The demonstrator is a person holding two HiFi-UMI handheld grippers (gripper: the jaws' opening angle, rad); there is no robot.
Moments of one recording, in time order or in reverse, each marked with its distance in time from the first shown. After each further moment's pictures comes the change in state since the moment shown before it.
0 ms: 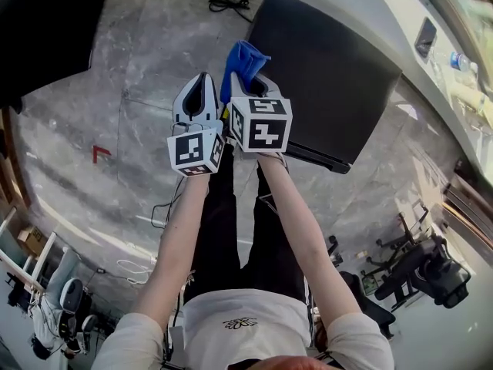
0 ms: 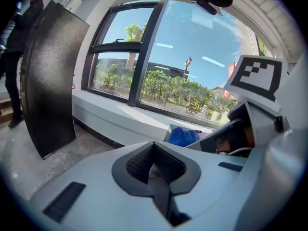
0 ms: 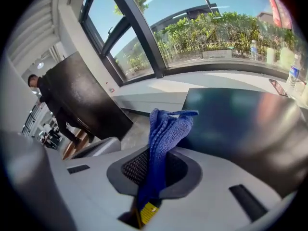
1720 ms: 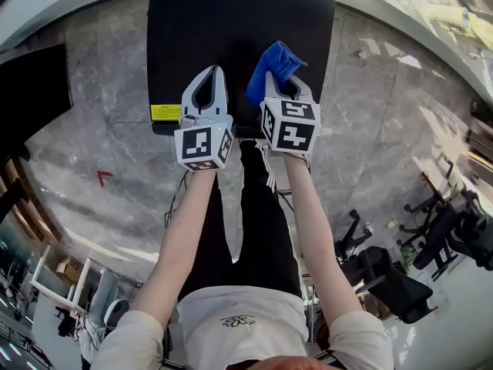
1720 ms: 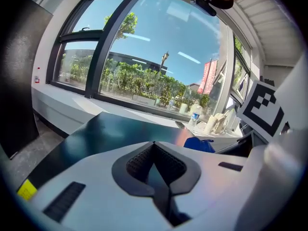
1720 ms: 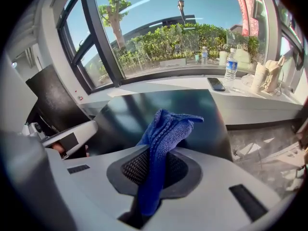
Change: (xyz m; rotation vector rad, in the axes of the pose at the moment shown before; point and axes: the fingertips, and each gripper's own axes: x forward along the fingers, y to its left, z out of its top) left arm 0.027 -0.234 -0.048 0.093 0.067 -0.277; right arm -0.144 -0.247 -0.073 0.144 -0.069 -0.288
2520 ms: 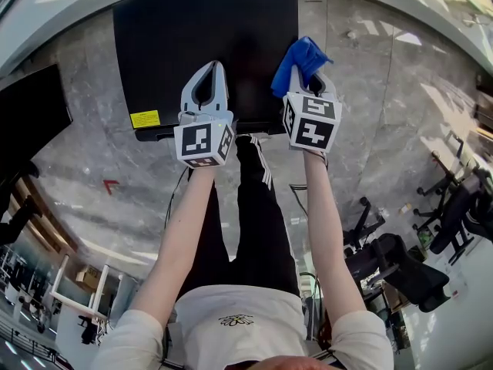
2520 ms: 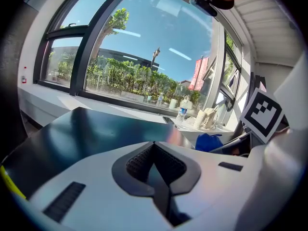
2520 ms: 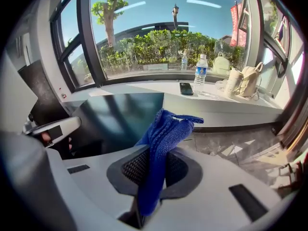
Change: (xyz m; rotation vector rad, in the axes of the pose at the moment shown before) left arm 0.028 -0.076 -0.020 0.051 0.039 -0.094; right arm -0.041 -0.129 -0.017 0.014 -0.034 -0.186
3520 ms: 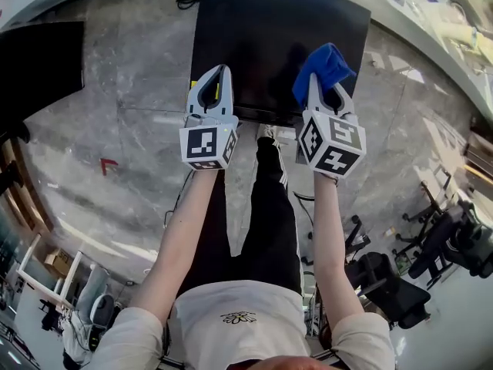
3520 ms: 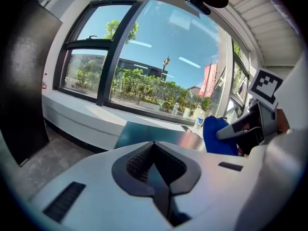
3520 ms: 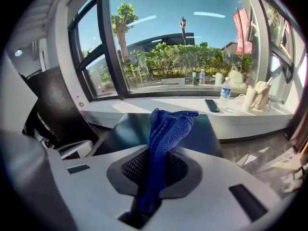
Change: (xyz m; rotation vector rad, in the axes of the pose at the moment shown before) left arm -0.124 0.134 0.021 -0.036 -0.088 0.110; right arm -0.070 0.167 0.041 -0.029 -0.142 0.104
